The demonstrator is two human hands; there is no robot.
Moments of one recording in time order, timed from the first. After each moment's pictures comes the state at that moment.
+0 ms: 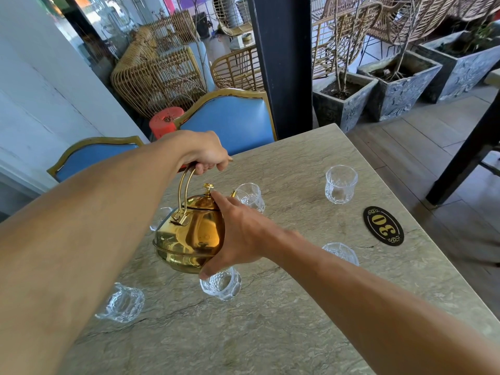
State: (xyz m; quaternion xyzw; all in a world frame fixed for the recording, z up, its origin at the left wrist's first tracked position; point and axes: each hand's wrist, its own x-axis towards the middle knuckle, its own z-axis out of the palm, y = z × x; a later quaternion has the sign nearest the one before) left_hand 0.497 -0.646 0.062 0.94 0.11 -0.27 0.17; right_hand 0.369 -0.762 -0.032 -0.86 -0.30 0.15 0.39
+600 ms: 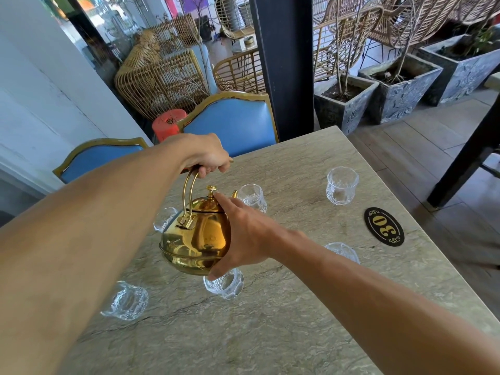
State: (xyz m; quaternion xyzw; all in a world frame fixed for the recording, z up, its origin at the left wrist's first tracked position) left_hand 0.486 -0.644 0.067 0.94 0.11 -0.26 0.17; right_hand 0.368 -0.764 -0.040 -0.86 -0.31 0.14 0.38
